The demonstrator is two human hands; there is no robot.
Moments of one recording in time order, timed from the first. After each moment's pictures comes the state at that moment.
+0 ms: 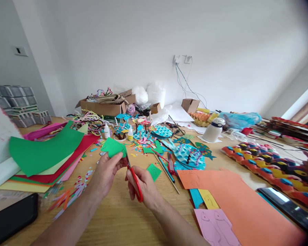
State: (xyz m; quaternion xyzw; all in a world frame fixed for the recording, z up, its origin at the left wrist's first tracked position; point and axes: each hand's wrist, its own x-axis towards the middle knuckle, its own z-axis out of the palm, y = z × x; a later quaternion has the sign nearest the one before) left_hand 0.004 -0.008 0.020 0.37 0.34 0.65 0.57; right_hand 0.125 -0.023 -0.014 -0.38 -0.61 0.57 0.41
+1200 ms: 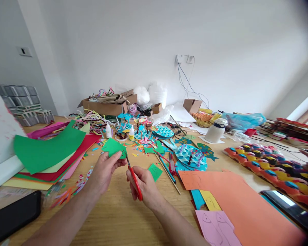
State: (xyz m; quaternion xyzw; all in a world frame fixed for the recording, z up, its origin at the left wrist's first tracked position) left_hand -0.008 -0.003 0.014 0.37 0.38 0.64 0.55; right_hand 0.124 -0.019 -0.019 -0.42 -0.64 0.52 0.40
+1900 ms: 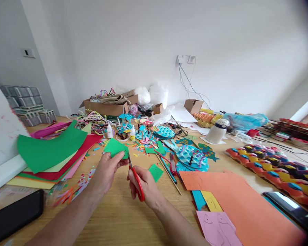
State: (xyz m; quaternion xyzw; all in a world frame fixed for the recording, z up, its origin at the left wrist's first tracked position) left_hand -0.002 -0.003 0.016 0.38 0.37 0.65 0.54; right_hand 0.125 -0.020 -0.022 -0.37 -0.61 0.57 0.41
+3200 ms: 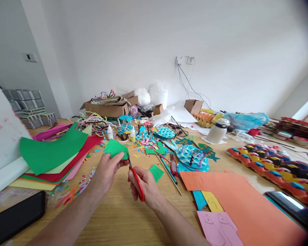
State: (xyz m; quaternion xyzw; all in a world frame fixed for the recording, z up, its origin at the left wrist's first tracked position) left_hand -0.002 -0.007 0.022 0.39 0.36 0.65 0.54; right_hand 0.124 -0.024 -0.011 -0.38 -0.60 0.59 0.40
